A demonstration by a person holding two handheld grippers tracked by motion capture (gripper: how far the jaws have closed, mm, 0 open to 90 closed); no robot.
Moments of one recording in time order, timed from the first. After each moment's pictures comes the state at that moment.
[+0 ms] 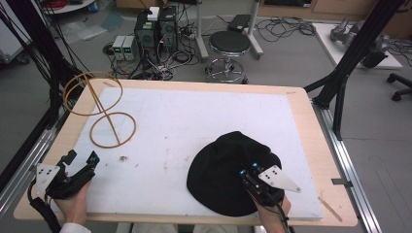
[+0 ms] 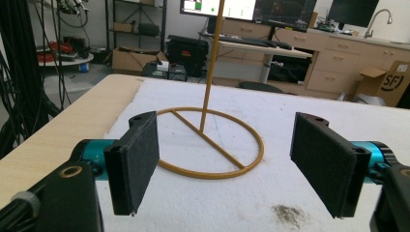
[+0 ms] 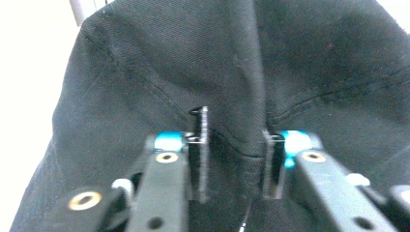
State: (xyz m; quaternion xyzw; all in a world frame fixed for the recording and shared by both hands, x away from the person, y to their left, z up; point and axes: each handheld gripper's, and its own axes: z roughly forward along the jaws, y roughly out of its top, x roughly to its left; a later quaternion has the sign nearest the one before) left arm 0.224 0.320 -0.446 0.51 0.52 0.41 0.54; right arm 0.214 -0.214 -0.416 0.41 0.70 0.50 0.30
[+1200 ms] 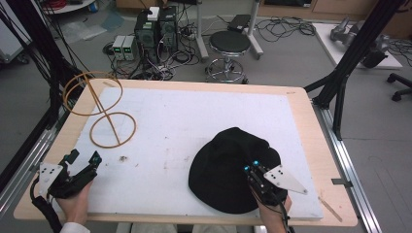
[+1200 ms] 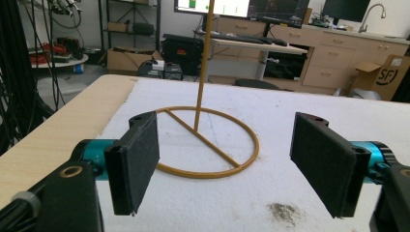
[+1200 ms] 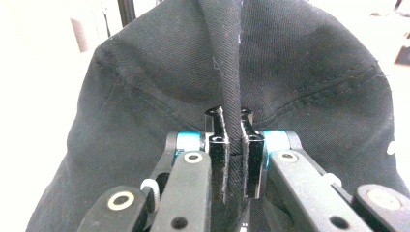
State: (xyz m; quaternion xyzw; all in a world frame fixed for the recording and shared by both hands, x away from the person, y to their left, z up) left arm 0.225 0.317 -0.447 0.52 0.51 0.41 0.54; right arm 0.212 -0.218 -0.407 0.40 0.67 0.54 0.32
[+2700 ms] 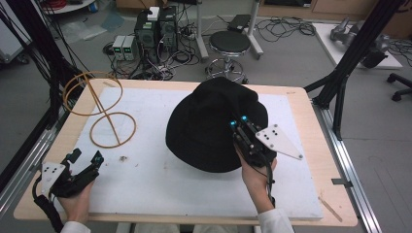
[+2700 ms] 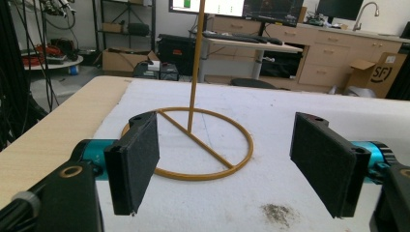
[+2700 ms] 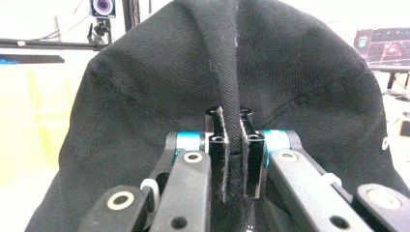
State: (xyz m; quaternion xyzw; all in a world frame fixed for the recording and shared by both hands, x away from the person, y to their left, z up) left arm 0.229 0.312 -0.446 0.53 0.51 0.41 0.55; right arm 0.264 -0.168 -0.310 0.35 0.59 0.64 0.35
